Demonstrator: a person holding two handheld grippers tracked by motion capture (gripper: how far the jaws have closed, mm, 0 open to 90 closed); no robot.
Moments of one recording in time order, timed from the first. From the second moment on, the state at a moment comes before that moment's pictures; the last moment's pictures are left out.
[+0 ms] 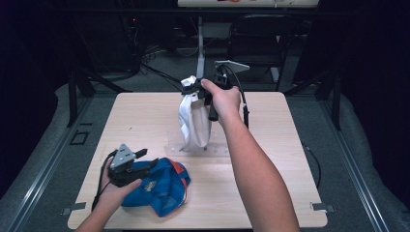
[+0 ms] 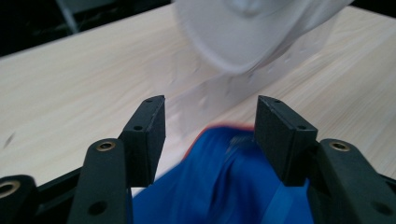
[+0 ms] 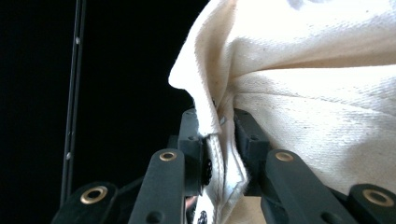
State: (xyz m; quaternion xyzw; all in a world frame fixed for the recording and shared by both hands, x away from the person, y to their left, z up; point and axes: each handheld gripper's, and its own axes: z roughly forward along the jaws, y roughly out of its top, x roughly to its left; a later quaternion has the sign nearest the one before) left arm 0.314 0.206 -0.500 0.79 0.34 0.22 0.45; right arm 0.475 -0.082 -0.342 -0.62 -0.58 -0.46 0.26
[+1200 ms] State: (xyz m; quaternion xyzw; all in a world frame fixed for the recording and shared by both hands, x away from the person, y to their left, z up) left arm 0.341 0.147 -0.507 0.82 0.32 0.23 0.41; right arm 0.432 -0.131 -0.352 -0.59 -0.61 -0.49 0.21
